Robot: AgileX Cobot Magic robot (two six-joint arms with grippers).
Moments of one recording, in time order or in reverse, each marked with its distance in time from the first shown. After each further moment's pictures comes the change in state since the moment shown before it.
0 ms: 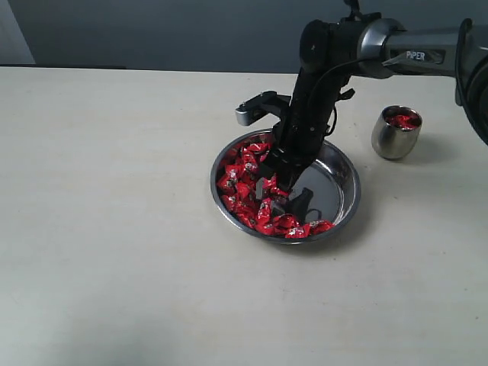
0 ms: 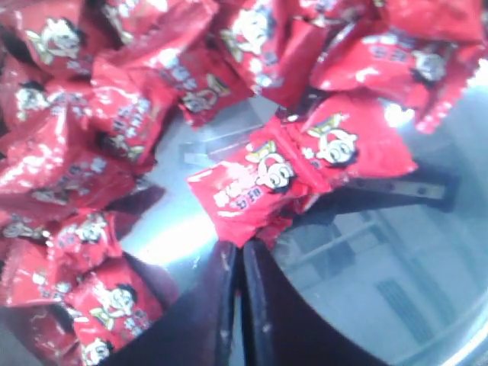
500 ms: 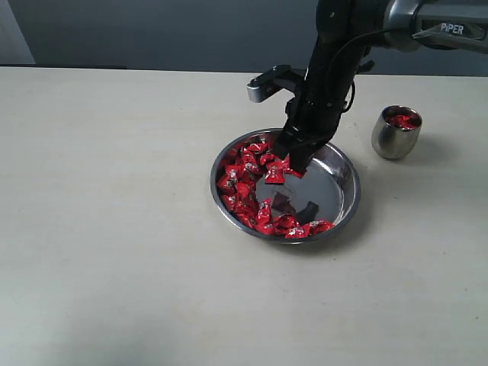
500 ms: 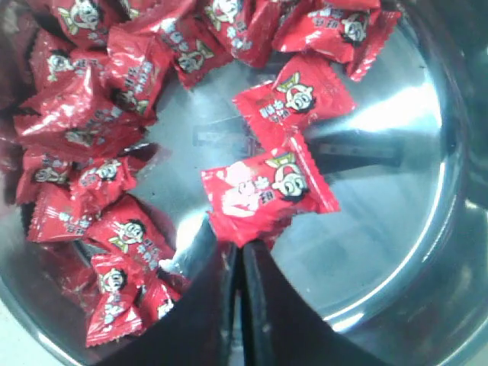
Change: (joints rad) left arm 0.000 0.000 0.000 0.000 0.000 0.000; right arm -0.021 -0.093 0.000 -0.041 0.057 0.023
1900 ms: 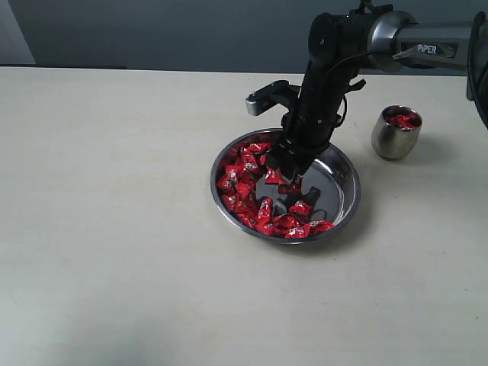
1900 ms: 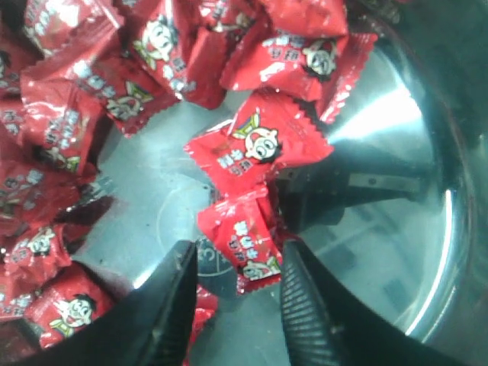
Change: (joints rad) left arm 0.000 0.000 0.000 0.000 0.000 0.000; right arm 0.000 0.082 0.000 0.003 -0.105 0.040
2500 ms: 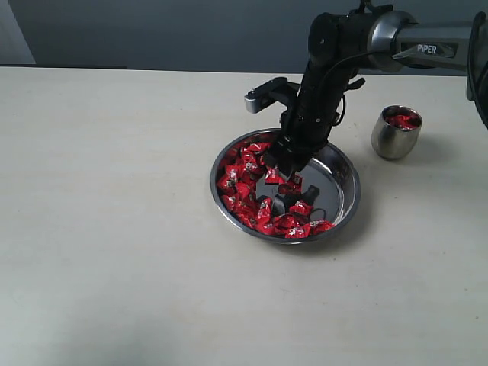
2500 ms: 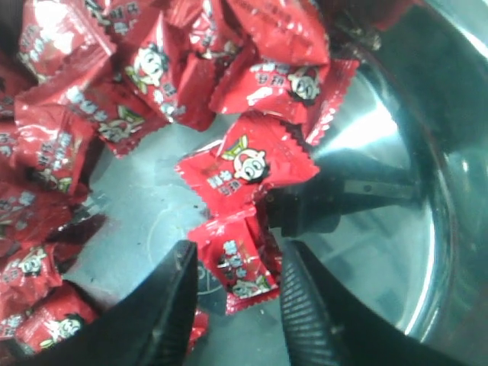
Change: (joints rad) left arm 0.000 0.000 0.000 0.000 0.000 0.000; right arm 0.000 0.000 0.000 0.003 -0.034 -0.002
